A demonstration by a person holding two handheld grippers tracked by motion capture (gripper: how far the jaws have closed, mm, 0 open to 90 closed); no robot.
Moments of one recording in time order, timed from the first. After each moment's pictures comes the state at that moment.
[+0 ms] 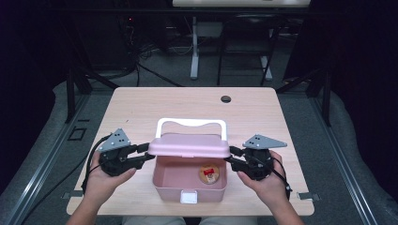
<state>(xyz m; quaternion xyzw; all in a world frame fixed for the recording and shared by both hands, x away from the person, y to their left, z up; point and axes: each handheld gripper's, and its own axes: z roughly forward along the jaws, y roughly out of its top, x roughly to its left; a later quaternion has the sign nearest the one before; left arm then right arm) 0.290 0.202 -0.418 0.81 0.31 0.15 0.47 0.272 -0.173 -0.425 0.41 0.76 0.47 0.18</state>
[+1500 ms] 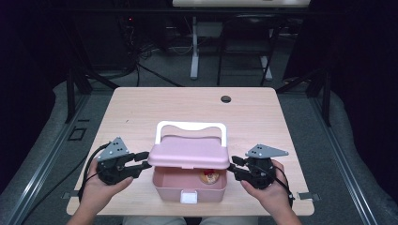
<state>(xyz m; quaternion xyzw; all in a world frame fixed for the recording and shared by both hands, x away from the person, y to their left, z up) 0.276 0.209 -0.433 0.82 0.31 0.14 0.46 0.261 -0.183 -0.449 0.42 0.77 0.45 0.15</state>
